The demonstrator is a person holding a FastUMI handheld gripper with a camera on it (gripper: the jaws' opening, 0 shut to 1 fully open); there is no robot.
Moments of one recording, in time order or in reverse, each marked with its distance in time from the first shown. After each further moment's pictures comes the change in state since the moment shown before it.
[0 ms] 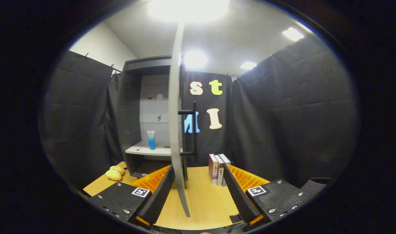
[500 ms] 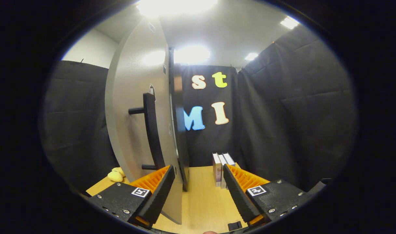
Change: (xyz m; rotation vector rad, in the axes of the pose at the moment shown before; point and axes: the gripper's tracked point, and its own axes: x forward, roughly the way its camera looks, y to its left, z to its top) arm 0.085 -0.006 -0.014 0.026 0.063 0.124
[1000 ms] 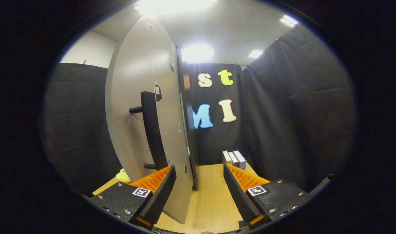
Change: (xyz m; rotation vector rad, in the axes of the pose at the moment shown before) arm 0.002 0.040 -0.008 0.039 0.014 0.047
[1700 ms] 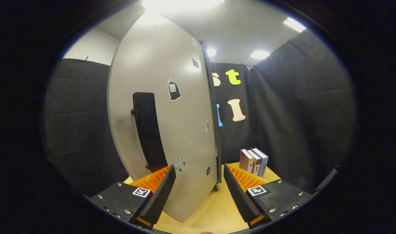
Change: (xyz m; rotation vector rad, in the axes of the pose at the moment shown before) arm 0.031 0.116 -0.010 0.015 -0.008 -0.031
